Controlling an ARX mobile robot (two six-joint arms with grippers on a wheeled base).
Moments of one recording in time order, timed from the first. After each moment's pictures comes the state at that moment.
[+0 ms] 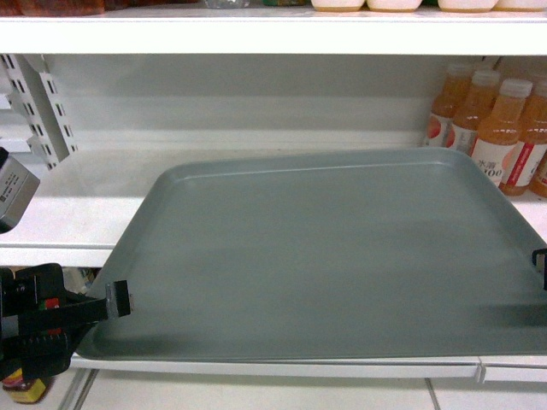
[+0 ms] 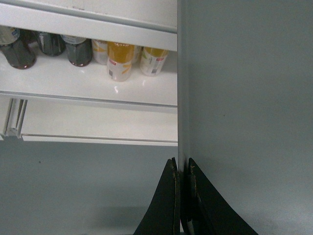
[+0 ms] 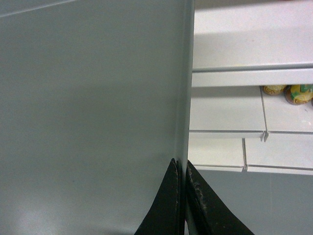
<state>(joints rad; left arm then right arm) -0.28 1.39 0.44 0.24 -0.10 -0.37 0.16 1.37 0.50 0.26 -0.04 0.19</state>
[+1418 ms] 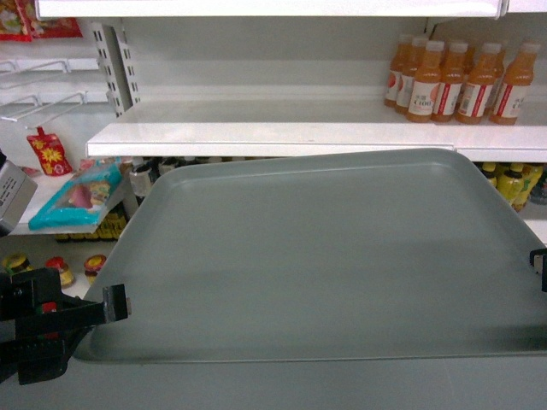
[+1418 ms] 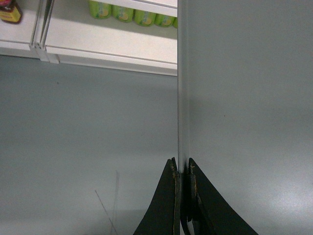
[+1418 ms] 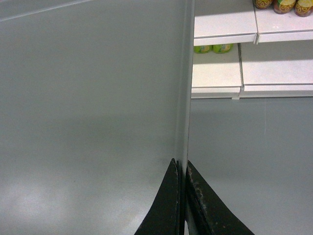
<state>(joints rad) -0.28 1.39 0.44 0.24 -0.10 -0.37 0.16 1.37 0.49 0.27 -0.04 0.19</state>
